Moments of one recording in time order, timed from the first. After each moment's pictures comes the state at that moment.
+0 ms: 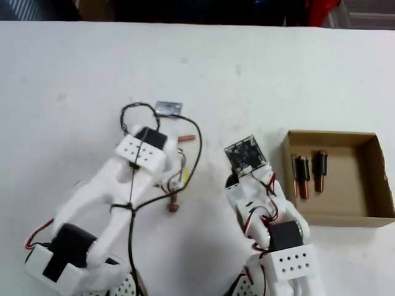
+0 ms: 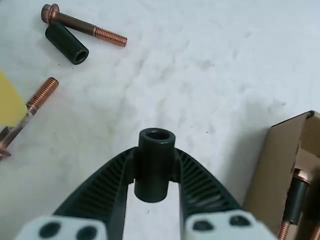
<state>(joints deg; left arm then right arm) 20.4 -6.7 31.8 72.9 23.4 -15.3 -77.7 77.5 53.5 18.0</state>
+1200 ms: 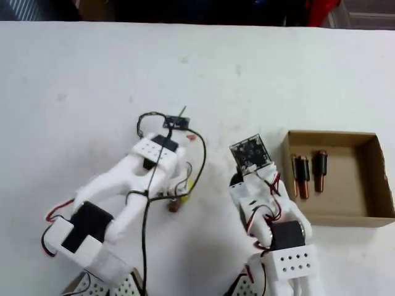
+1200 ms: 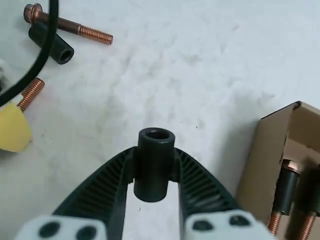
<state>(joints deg) 22.3 7.3 33.1 63.5 23.9 -12.7 -77.8 77.8 53.5 18.0</state>
